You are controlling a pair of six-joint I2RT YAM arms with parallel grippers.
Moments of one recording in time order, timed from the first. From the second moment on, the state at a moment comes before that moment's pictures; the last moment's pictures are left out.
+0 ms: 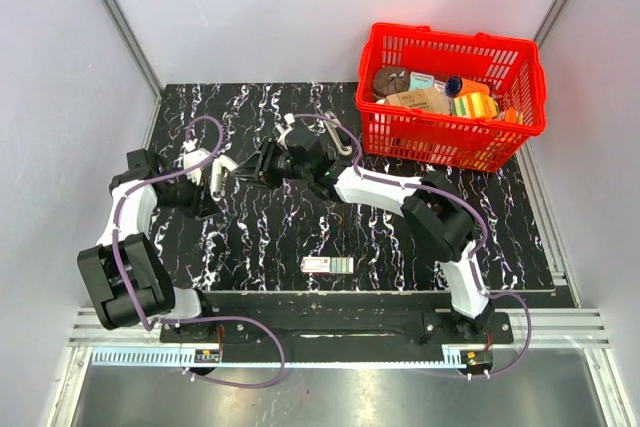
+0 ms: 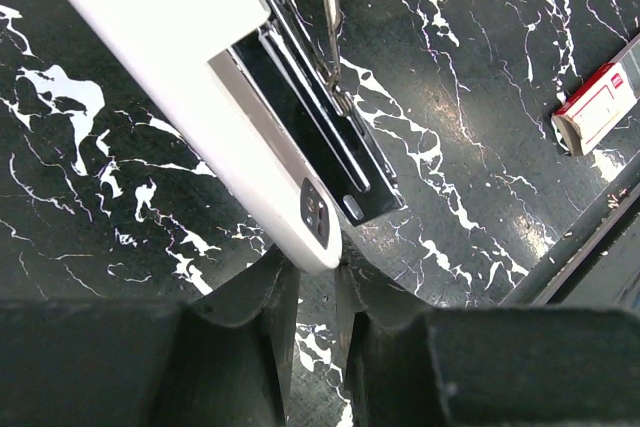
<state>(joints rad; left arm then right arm) 0.34 1.37 0.92 -0.85 0.82 0.79 0.89 2.09 1.54 0.30 -0.34 1.25</state>
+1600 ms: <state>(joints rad) 0.36 1.22 0.84 -0.81 0.73 0.94 0.89 2.08 1.40 0.47 -0.50 1.31</state>
